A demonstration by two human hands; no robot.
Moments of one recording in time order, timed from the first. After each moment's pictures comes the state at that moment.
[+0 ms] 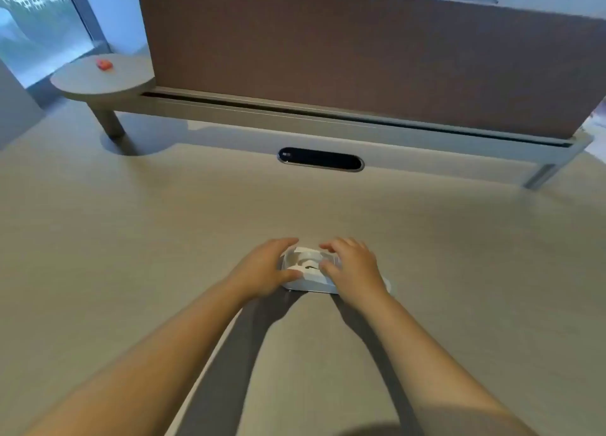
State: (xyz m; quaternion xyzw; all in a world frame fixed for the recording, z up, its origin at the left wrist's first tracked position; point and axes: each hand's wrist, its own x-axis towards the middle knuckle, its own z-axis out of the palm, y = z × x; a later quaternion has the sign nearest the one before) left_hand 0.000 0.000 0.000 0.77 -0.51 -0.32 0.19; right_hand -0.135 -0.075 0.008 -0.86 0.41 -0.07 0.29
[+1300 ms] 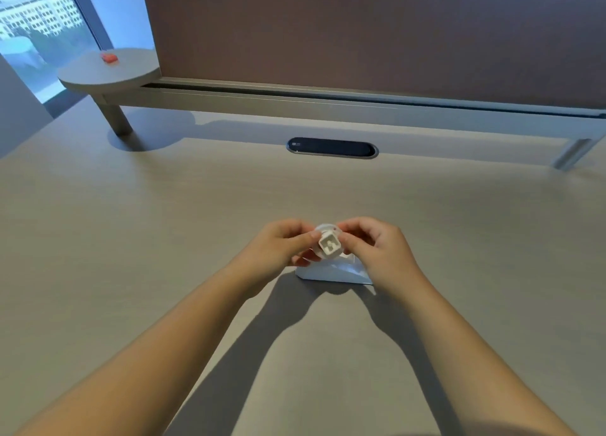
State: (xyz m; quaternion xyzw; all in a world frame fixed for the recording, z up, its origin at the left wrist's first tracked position) left_hand -0.006 0.013 0.018 0.64 -0.37 -0.48 0.47; right_hand -0.142 -0.064 0.015 -0.73 0.35 -0.25 0.53
